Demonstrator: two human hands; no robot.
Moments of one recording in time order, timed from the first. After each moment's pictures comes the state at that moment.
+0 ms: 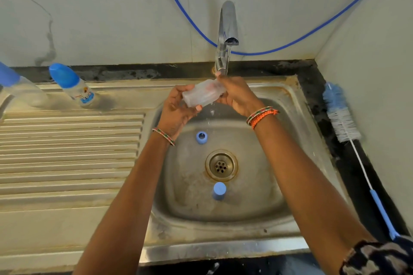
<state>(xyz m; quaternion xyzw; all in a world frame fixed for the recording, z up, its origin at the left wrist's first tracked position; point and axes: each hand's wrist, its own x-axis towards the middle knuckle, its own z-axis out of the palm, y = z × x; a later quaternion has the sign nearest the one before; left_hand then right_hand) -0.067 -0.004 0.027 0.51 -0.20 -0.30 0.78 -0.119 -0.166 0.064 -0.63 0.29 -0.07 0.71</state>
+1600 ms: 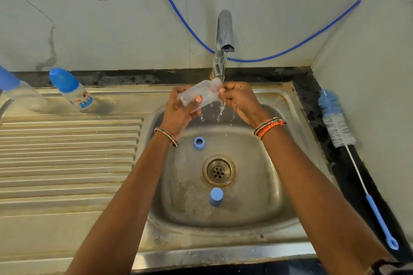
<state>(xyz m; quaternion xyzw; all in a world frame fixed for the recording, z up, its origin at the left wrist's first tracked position) -0.069 -0.018 0.034 0.57 -0.15 -0.27 0.76 -0.140 -0.171 0.063 -0.70 0.22 -0.12 0.67</state>
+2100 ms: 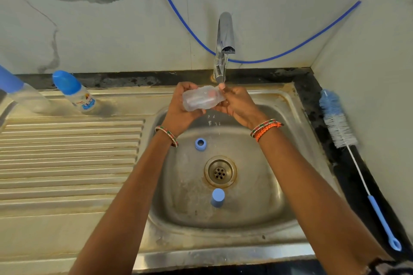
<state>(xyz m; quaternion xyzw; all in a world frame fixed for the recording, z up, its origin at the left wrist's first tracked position) -0.063 -0.016 0.040 0.67 -0.32 -0.16 0.65 -0.139 -0.162 0.064 -0.59 0.24 -0.09 0.76</state>
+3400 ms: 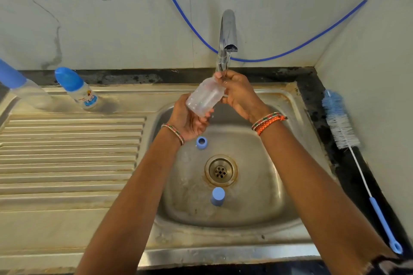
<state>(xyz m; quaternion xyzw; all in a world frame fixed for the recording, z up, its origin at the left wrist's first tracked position) -0.079 -0.020 0.054 0.47 0.06 -0.50 0.73 -0.128 -0.164 0.080 -0.64 0.22 -0.10 0.73</state>
